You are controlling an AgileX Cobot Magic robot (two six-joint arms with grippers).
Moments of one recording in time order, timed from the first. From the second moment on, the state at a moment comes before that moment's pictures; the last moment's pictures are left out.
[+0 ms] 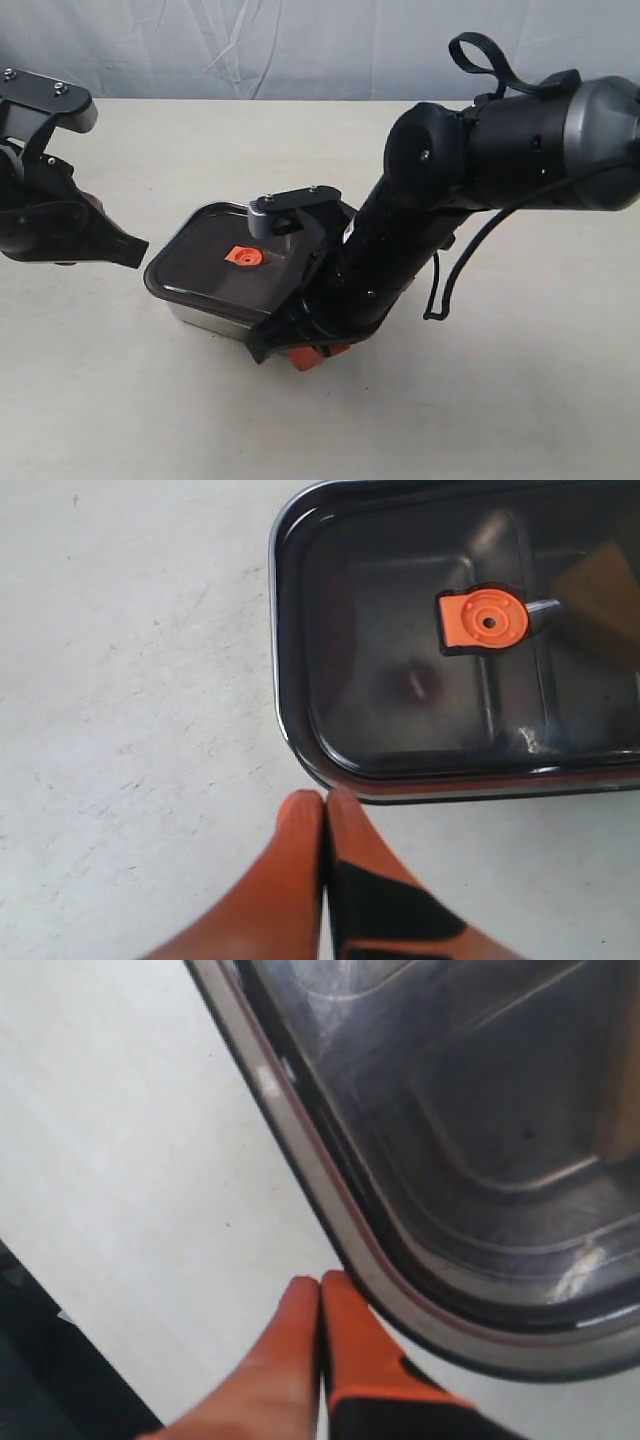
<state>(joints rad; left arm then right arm) -0.43 1.23 -0.77 -0.07 0.63 0.03 0.90 1.74 -1.04 0.55 0.76 -0.31</state>
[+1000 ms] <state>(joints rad) -0.43 1.23 -0.76 -0.30 0.72 0.17 0.90 1.73 -1.04 0.45 0.65 -0.25</state>
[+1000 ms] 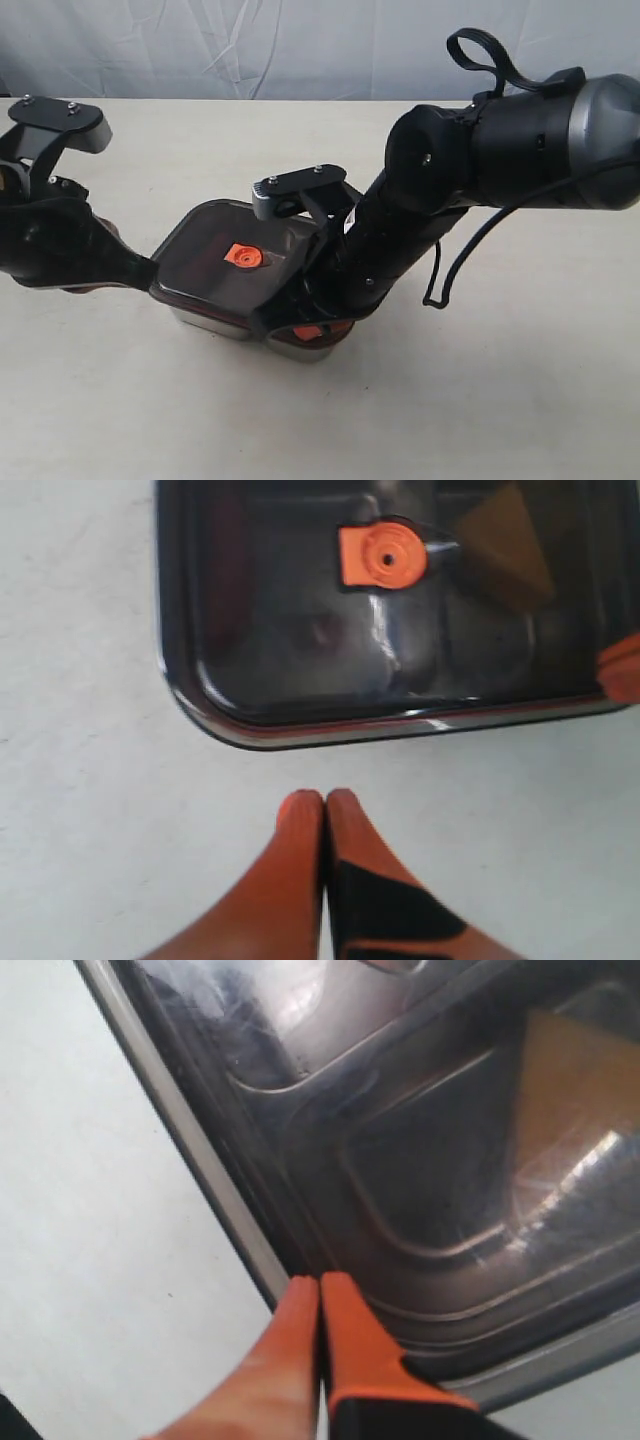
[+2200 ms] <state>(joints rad) -0.43 1.52 -0.73 -0.48 0.53 0.27 0.90 1.73 -1.04 0.41 0.61 -0.22</state>
